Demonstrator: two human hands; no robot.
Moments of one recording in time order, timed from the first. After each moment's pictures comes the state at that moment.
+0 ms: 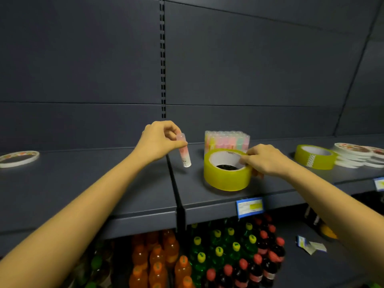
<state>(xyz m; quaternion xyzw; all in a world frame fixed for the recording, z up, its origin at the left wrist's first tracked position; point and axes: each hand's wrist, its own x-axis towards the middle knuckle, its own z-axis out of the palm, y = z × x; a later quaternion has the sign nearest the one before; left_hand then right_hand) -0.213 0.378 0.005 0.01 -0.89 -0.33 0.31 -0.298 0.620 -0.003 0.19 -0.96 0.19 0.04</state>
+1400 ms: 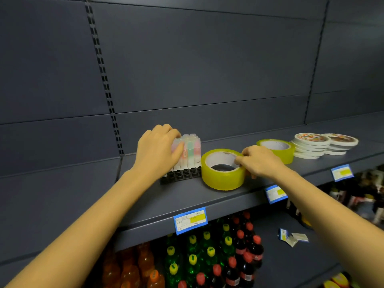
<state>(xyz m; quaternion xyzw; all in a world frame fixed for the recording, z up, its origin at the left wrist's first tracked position) -0.295 0.500 -0.004 -0.03 -0.91 0.04 0.41 -0.375 0.730 -0.024 0.15 -0.96 0.24 0.07</state>
